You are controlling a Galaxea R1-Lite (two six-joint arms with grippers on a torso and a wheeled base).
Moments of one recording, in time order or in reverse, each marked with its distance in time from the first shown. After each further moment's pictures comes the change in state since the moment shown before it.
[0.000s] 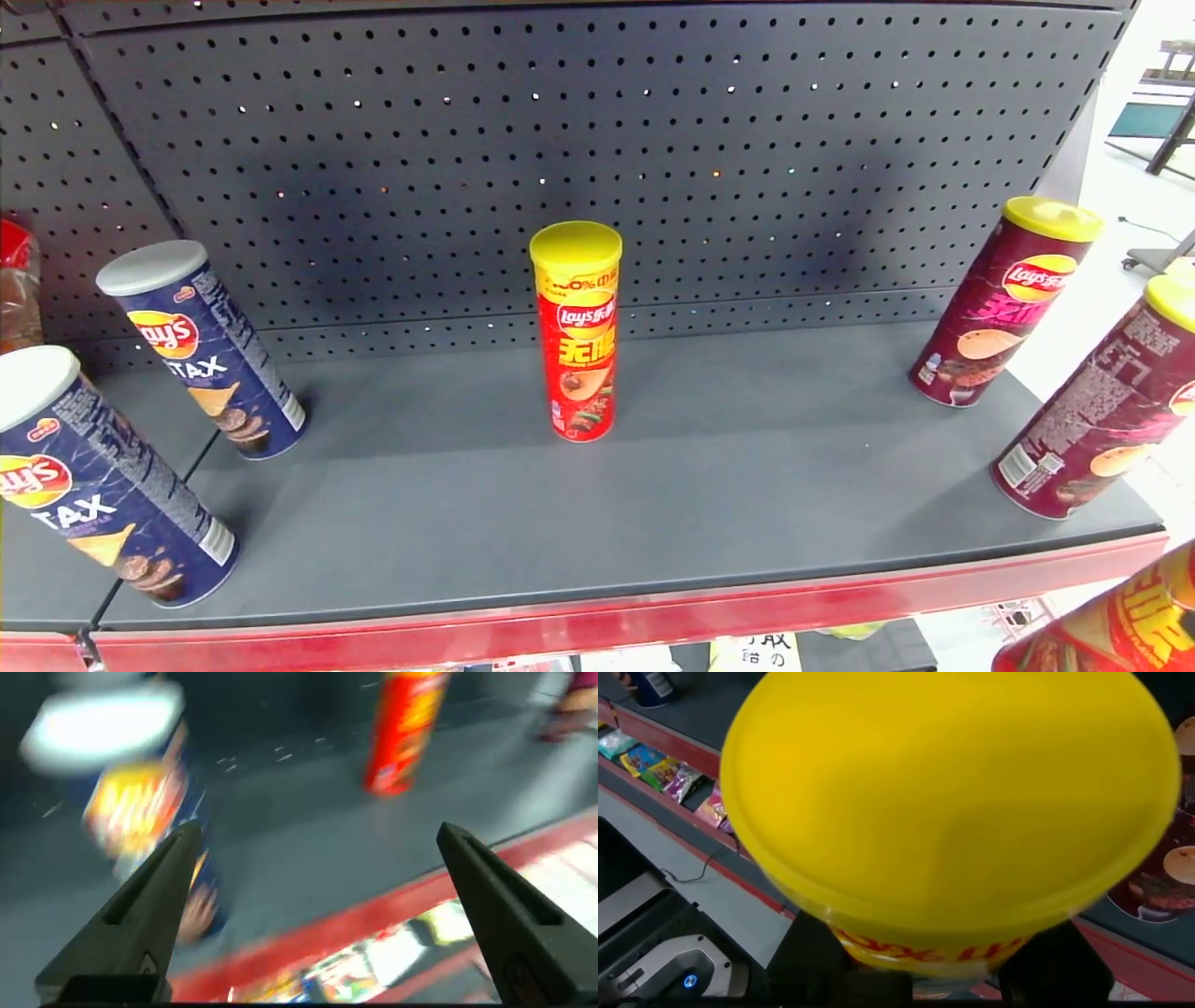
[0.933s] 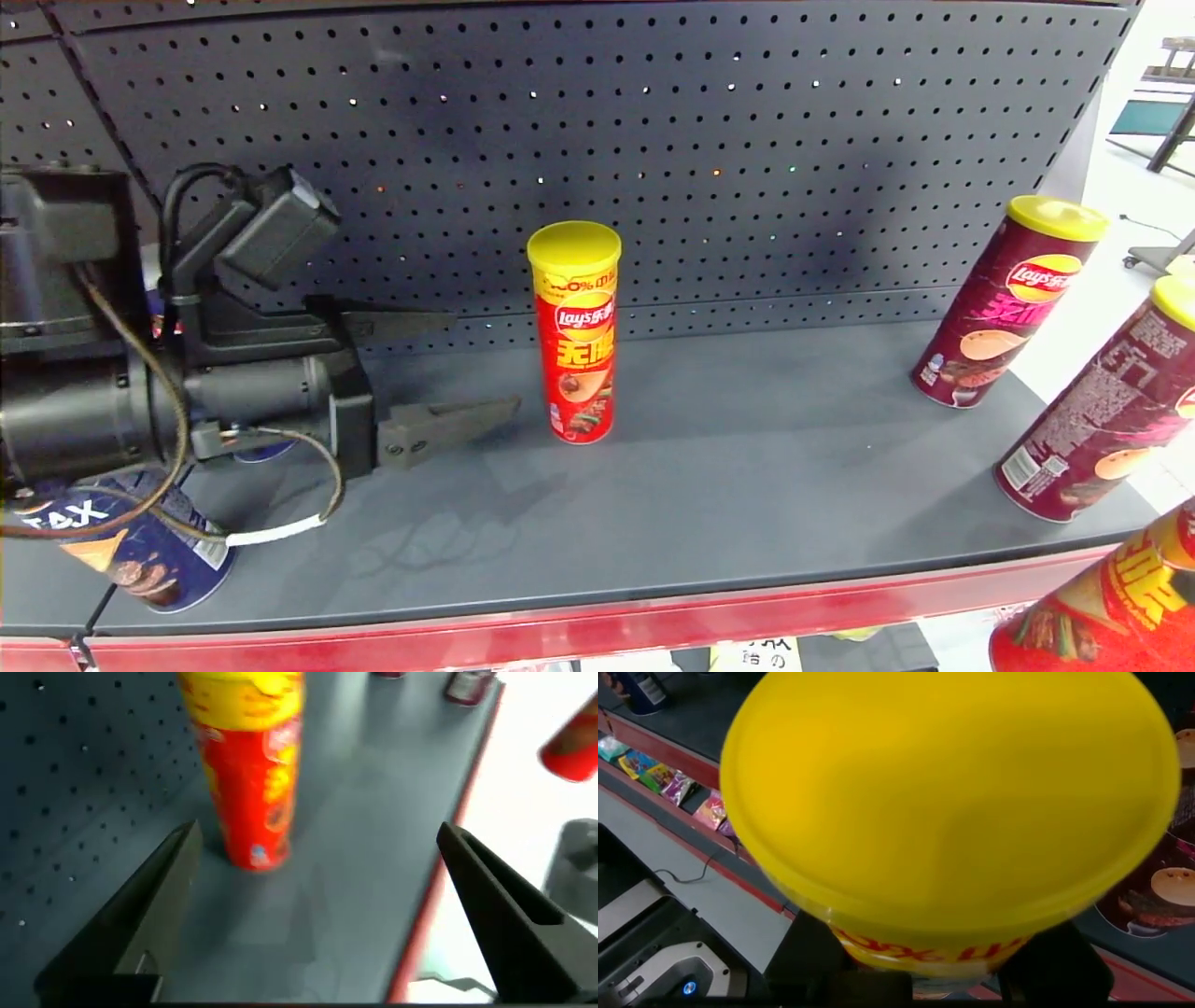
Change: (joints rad) left arm -0.392 1.069 -0.458 -0.310 -0.194 0.168; right arm 0.000 0.063 -0.050 0.000 -0.003 -0.001
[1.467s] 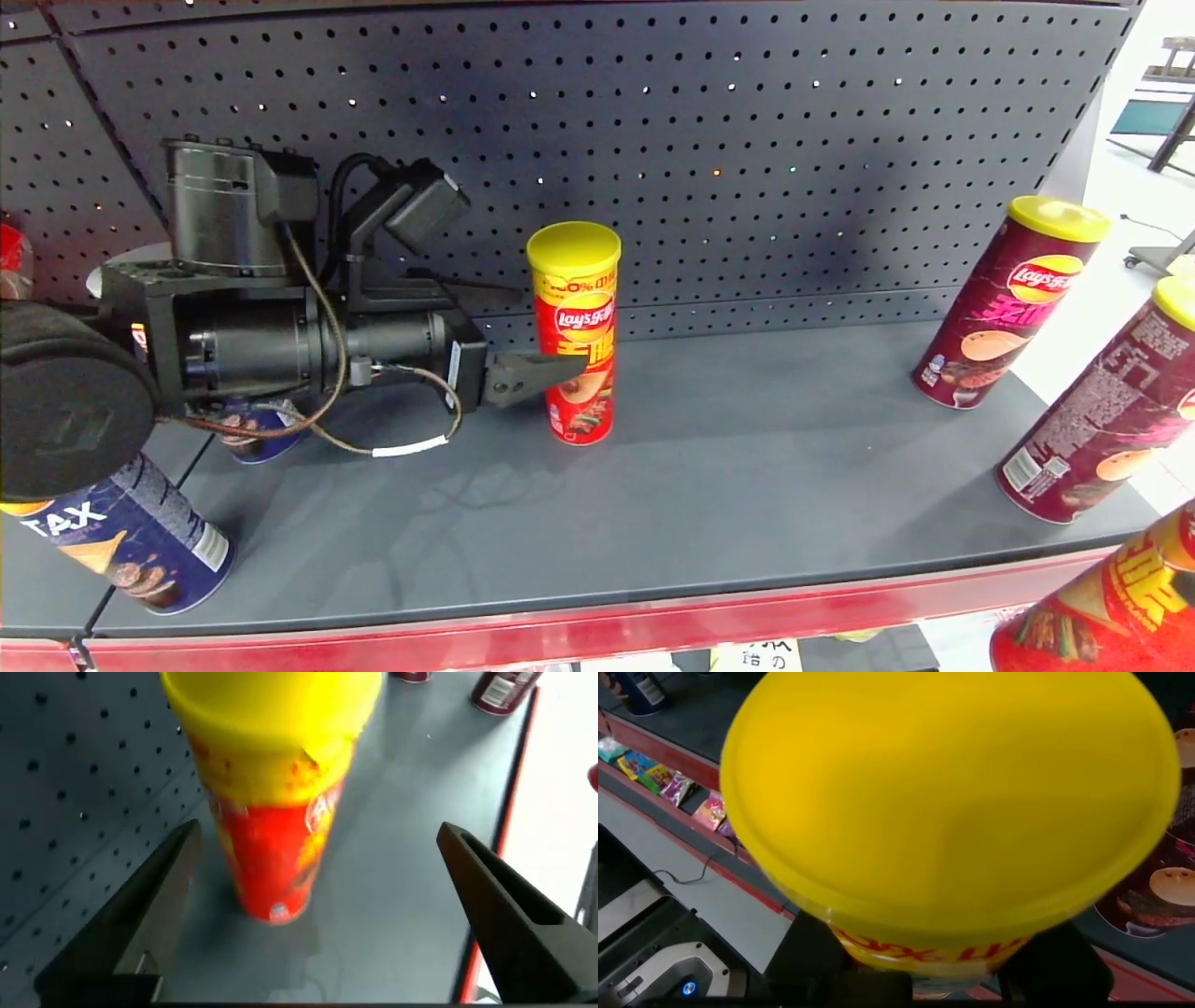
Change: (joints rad) left arm -0.048 0.217 -0.189 -0.005 0.040 0.002; right arm 0.000 -0.003 0.003 0.000 0.000 0.000
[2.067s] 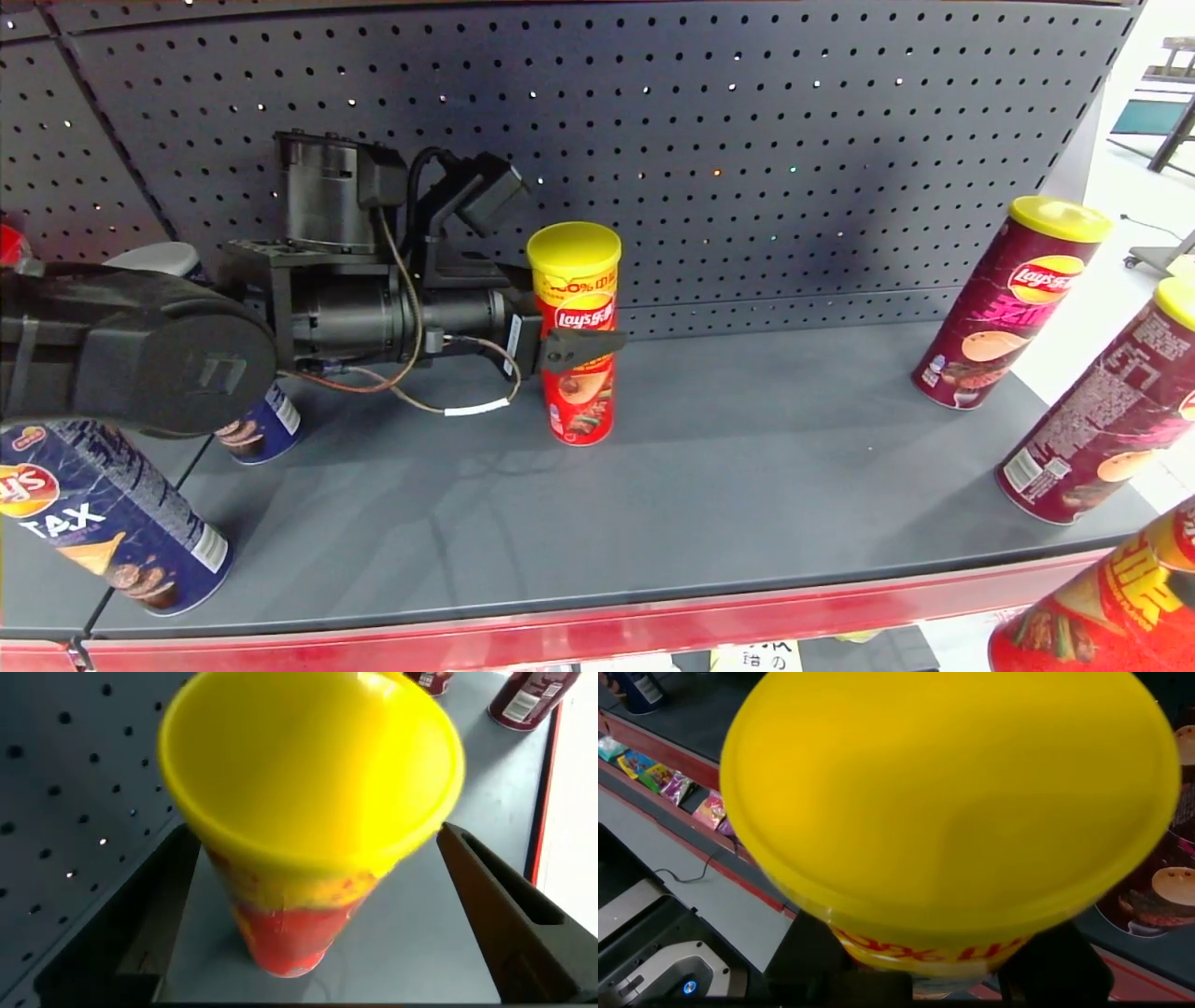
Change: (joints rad) left arm -0.026 0.140 -0.150 0.001 0.019 0.000; right arm 0.000 0.007 0.002 0.000 -0.001 0.000
